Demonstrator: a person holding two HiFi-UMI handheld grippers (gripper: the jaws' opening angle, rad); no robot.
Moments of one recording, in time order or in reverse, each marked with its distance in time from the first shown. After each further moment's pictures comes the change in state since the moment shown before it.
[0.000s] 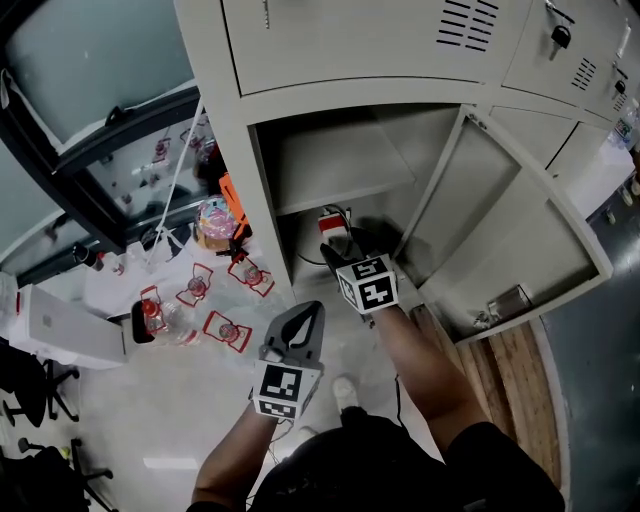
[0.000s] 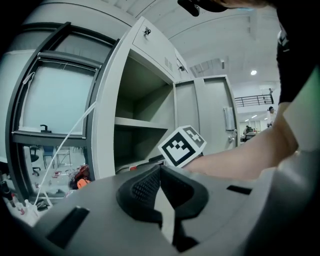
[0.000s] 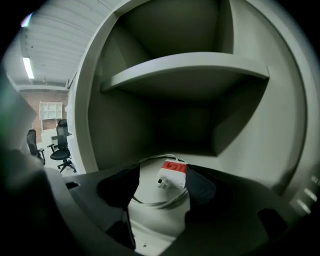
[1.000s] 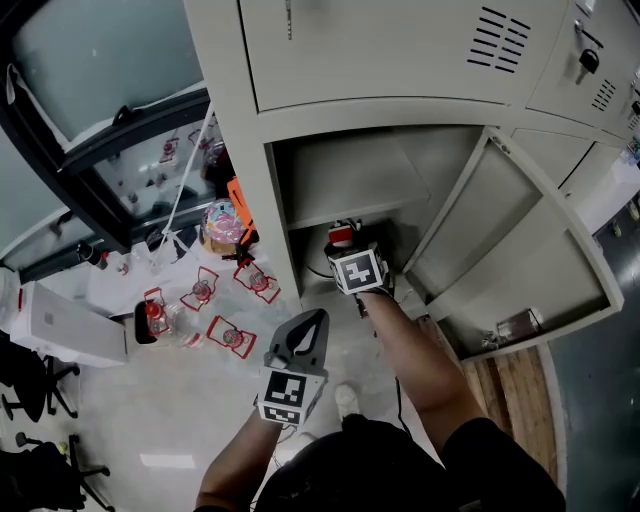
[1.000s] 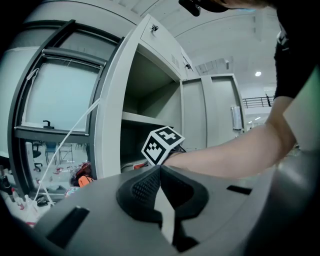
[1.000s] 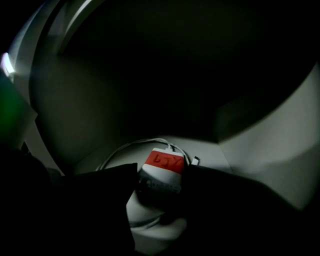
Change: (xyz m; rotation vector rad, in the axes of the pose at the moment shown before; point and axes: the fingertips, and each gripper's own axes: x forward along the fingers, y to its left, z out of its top) left arm 0.012 0.017 -0.007 -0.034 0.008 0.025; right arm 0.060 -0.022 -0.024 0.003 0.279 -0.091
